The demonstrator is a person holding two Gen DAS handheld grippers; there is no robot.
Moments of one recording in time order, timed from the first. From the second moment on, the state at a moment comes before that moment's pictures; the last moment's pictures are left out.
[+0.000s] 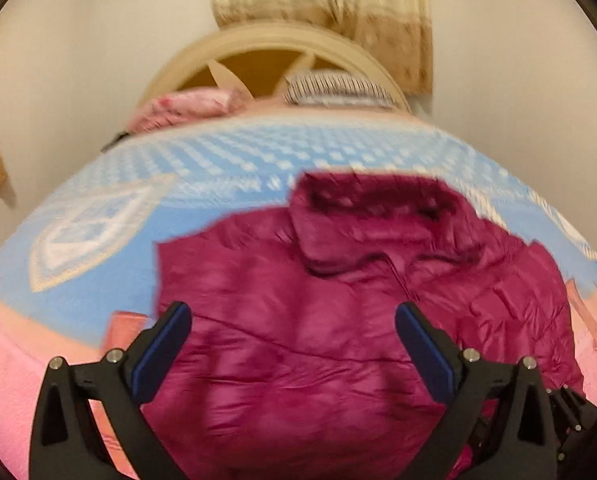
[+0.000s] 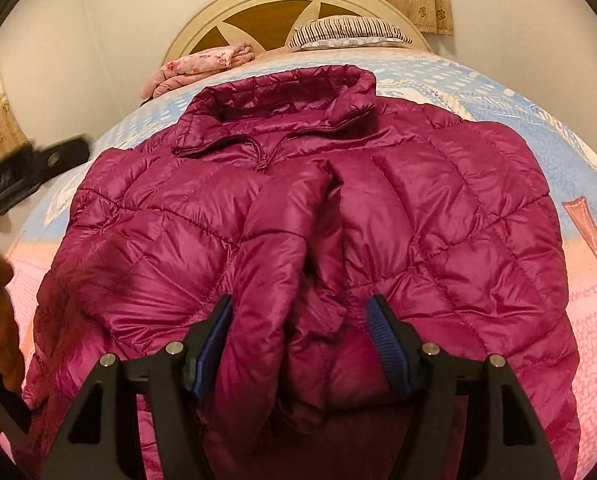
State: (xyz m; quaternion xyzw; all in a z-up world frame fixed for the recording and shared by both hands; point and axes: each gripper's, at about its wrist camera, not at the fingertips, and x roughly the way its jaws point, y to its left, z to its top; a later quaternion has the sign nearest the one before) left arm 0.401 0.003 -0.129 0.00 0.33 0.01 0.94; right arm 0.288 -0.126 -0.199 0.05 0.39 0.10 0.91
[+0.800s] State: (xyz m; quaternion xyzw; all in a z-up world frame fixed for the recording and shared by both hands) left arm 0.428 0.014 -0.195 -0.03 0.41 0.00 0.91; right arm 0.272 -0.116 -0.125 0.05 0.32 0.12 0.94
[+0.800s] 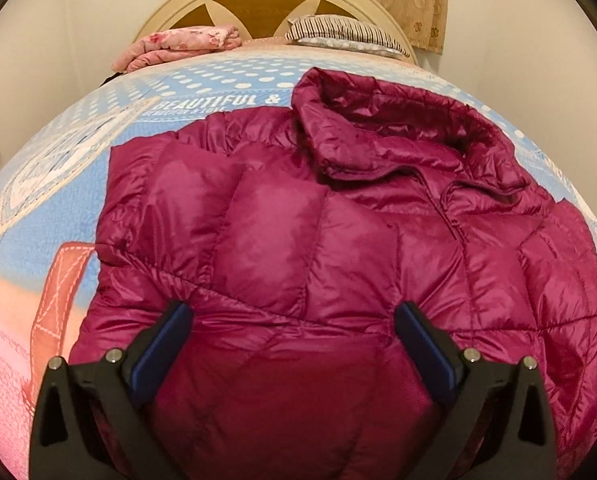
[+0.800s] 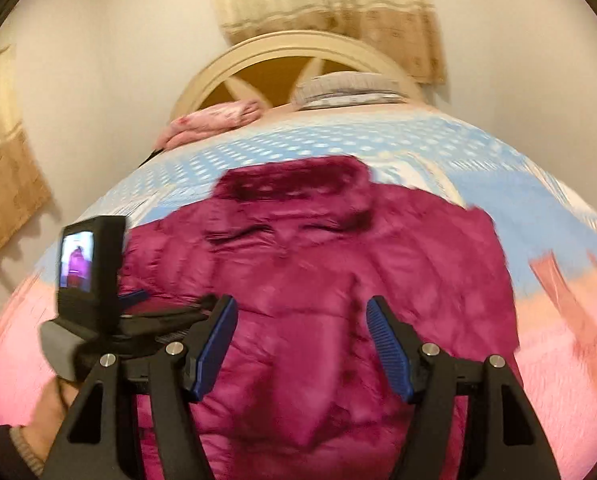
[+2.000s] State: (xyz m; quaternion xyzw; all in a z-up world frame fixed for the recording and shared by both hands) left arm 0.428 0.015 -0.196 -0.04 0.42 0.00 0.91; right arm 0.309 -0.133 -0.186 0.04 0.44 0.12 0.89
